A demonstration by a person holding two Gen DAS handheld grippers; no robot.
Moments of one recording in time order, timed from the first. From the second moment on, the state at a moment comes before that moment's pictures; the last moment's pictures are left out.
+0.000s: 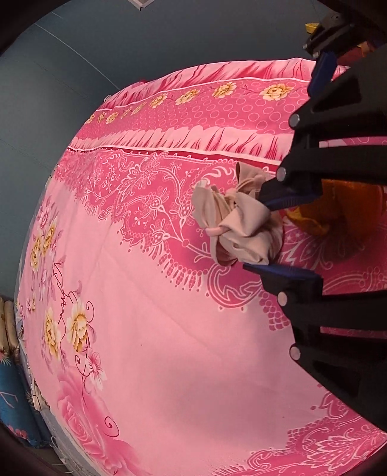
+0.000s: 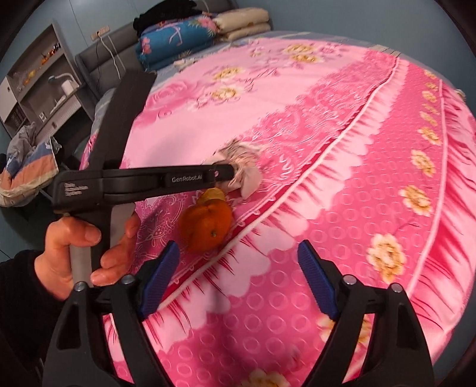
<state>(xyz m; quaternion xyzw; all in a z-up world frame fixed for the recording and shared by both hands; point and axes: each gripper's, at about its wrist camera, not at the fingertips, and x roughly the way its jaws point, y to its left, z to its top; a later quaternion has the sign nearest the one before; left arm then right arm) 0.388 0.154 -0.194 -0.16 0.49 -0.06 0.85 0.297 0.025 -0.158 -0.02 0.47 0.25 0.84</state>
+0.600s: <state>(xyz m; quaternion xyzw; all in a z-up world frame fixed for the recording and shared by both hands) 0.402 0.173 -0.203 -0.20 0.49 -0.10 0.84 0.330 0.088 -0.197 -0.05 0.50 0.28 0.82</state>
